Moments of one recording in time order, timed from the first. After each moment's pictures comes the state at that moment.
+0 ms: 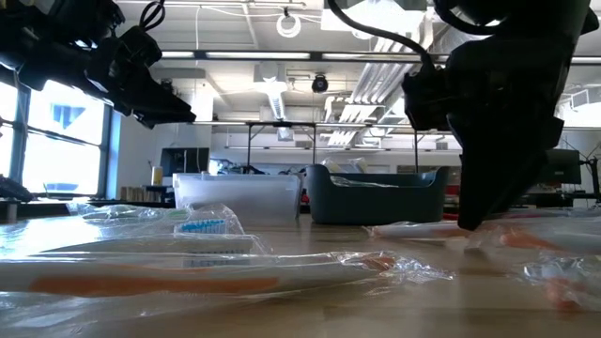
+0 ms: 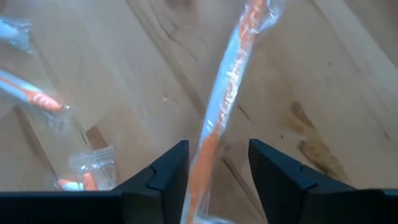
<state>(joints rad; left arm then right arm) 0.26 0.66 0.23 0.18 0.12 -0.03 0.42 1.73 0.90 -0.29 0.08 1.05</state>
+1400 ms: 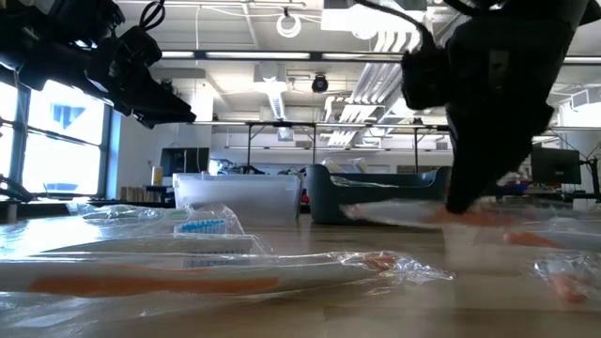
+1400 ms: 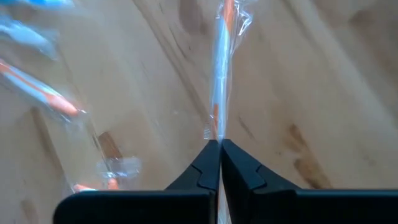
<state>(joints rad) 0.26 0.66 0.23 0.18 0.12 -0.03 0.42 1.69 0.90 -0.28 0.12 0.97</state>
